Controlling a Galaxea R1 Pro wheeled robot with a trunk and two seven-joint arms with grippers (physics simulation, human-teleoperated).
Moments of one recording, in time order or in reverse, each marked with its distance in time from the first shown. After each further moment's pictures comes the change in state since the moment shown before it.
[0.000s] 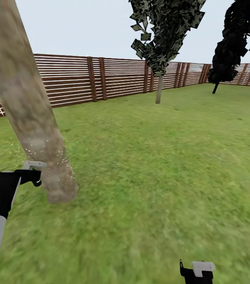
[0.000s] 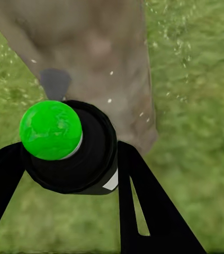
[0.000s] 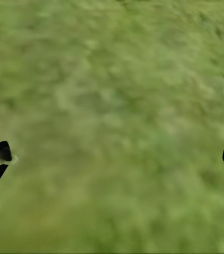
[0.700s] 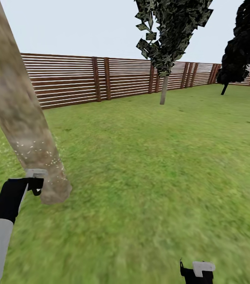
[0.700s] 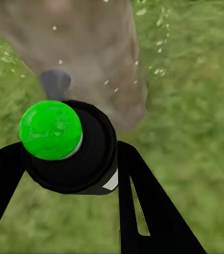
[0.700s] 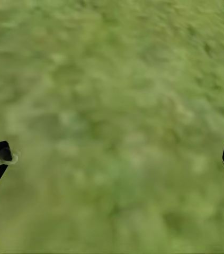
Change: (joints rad) left arm 0.027 -0.049 0.021 0.067 -0.001 -0.002 0.123; right arm 0.000 -0.001 0.000 0.000 -0.001 0.000 0.000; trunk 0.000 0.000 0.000
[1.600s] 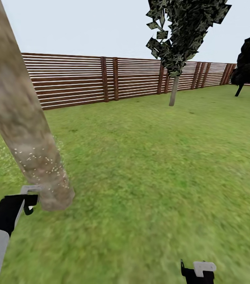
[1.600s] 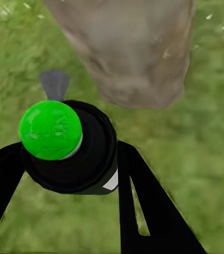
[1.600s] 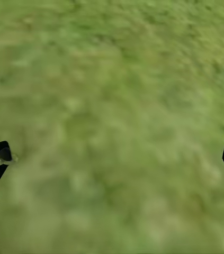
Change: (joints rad) left arm 0.058 0.013 0.090 0.167 -0.003 -0.090 0.084; right arm 0.000 -0.005 -0.001 0.000 0.000 0.000 -0.002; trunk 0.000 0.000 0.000
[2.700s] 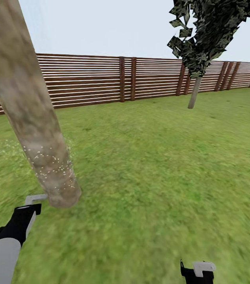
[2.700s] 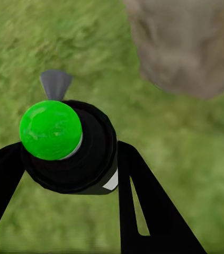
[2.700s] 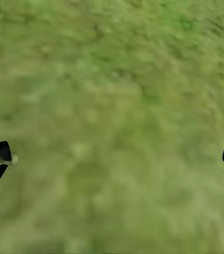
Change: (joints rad) left arm 0.042 -0.087 0.066 0.110 0.010 -0.180 0.255; right arm 0.000 0.003 0.001 0.000 0.000 0.000 -0.002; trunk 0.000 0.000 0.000
